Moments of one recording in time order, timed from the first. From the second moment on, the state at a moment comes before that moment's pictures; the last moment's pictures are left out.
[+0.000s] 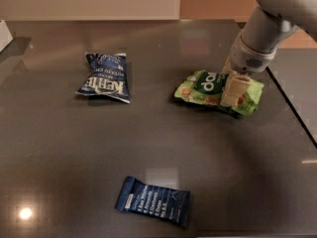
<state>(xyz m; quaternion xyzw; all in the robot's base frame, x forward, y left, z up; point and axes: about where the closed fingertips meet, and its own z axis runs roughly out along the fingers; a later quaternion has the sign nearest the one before) 0.578 -0.190 0.860 -0.65 0.75 0.01 0.12</state>
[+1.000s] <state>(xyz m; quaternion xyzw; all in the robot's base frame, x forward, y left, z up) 0.532 -0.153 0.900 -0.71 0.69 0.05 0.14</state>
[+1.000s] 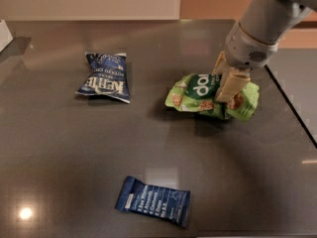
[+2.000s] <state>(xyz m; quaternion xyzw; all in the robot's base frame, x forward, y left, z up) 0.428 -0.097 0.920 -0.82 0.55 0.10 0.14</state>
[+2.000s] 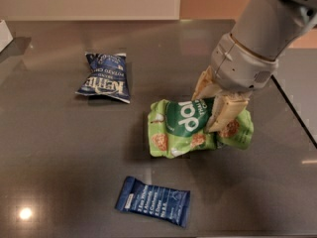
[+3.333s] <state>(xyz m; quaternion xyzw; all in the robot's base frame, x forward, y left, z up) 0.412 -0.093 0.909 -0.84 0.51 0.10 0.16</state>
